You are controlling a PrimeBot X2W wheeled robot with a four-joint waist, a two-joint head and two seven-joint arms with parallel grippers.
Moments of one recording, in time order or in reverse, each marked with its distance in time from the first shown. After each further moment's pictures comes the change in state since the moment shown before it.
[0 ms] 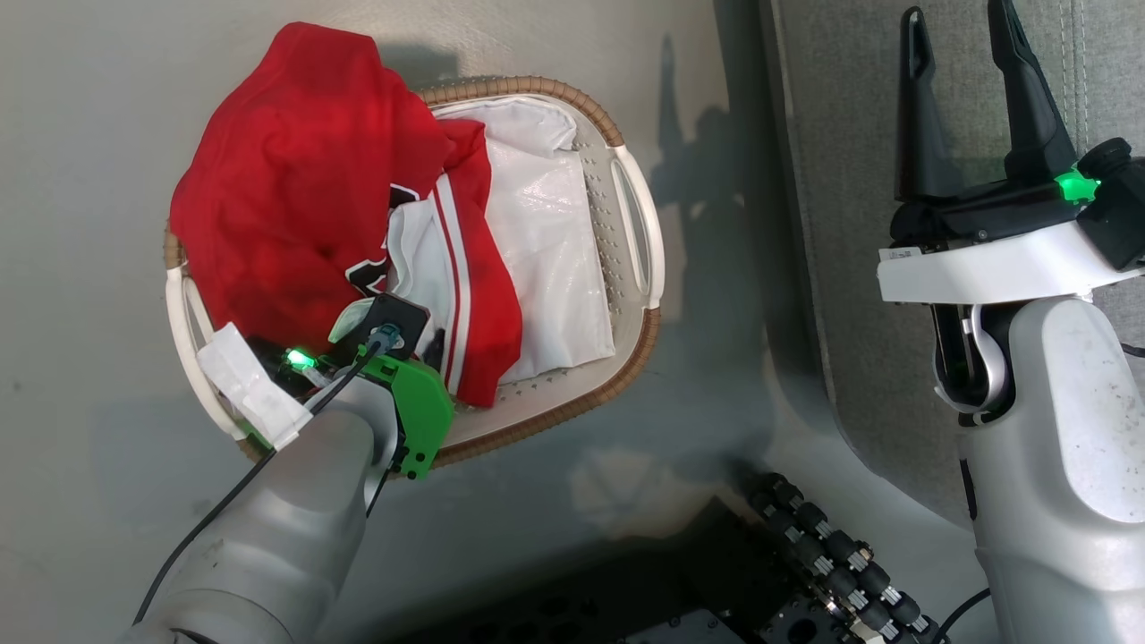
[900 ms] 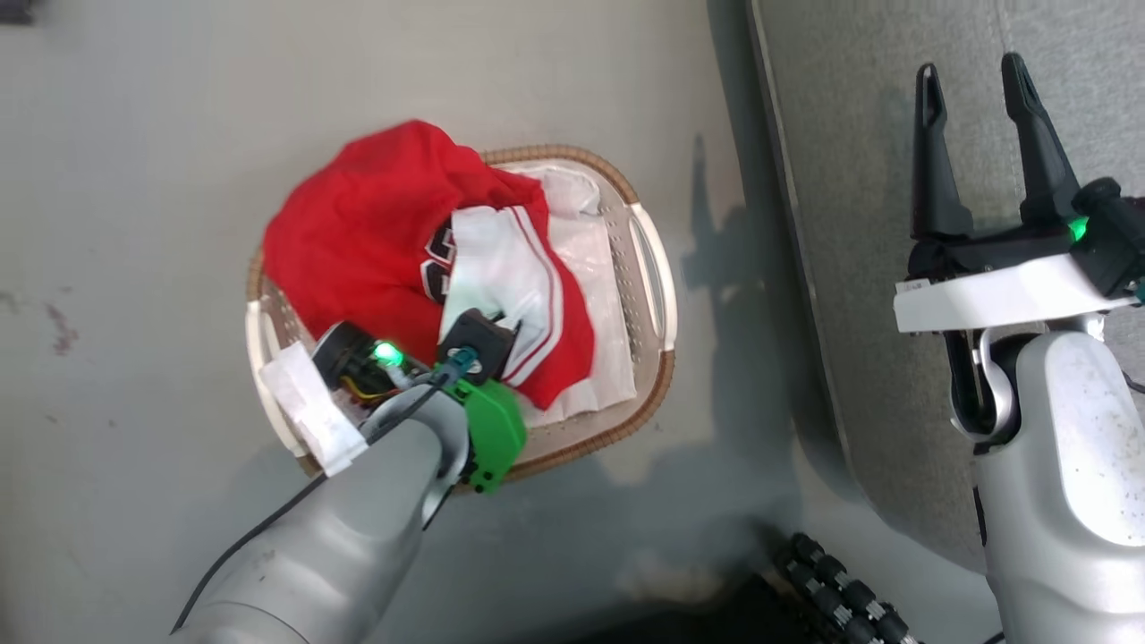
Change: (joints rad) left arm 0.046 -0.009 -0.090 -0.187 0.010 -0.049 -0.072; right arm 0.055 0.001 -0.060 0.052 -0.075 0.000 0.000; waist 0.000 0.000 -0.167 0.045
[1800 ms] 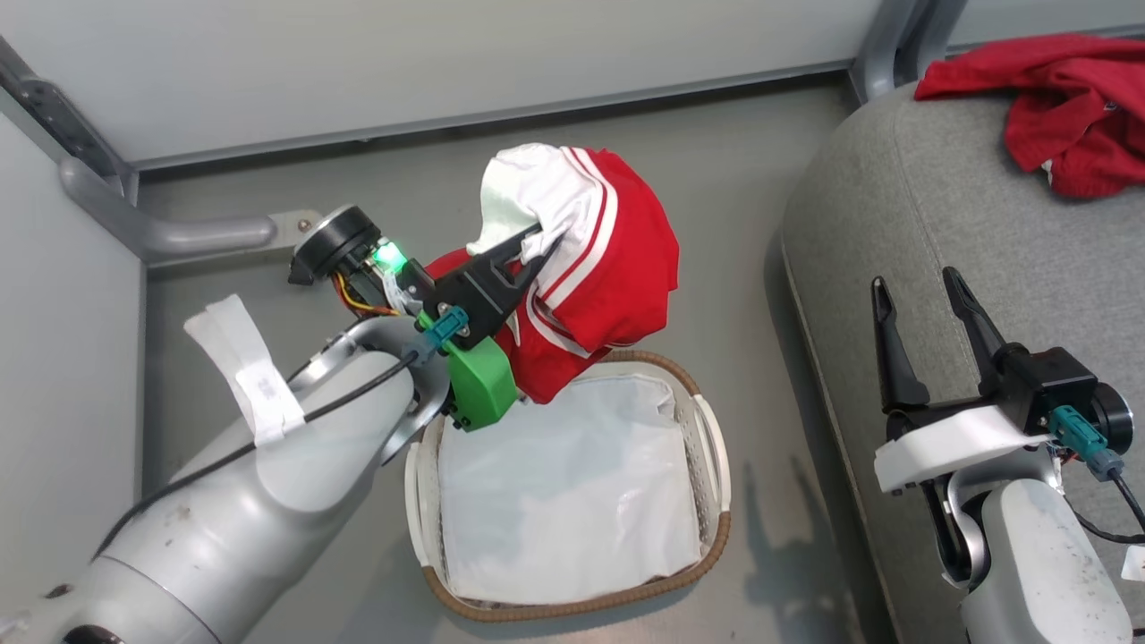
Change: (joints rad) left arm -0.063 0.222 -0.052 -0.477 0.097 -0.023 -0.002; right arm 0.237 0.000 -0.003 0.122 -0.074 0.000 0.000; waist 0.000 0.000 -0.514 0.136
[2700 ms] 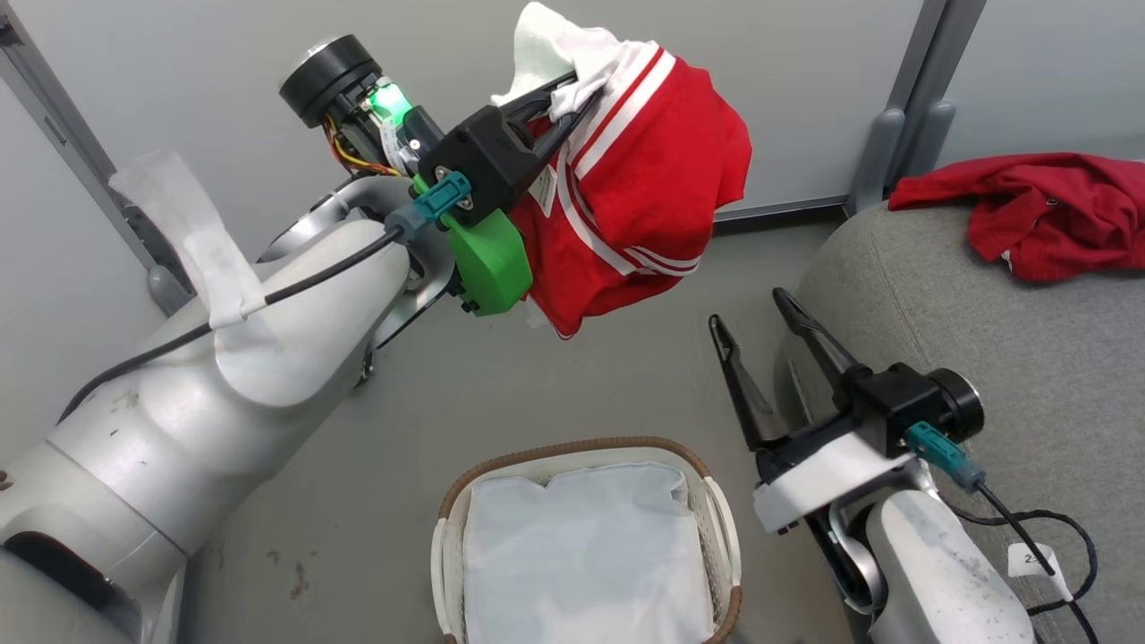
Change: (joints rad) left arm -0.267 0.053 -0.108 -0.112 -0.142 -0.003 0.032; right arm -0.021 0.000 0.293 -0.005 0.051 0.000 0.000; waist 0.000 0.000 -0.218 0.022
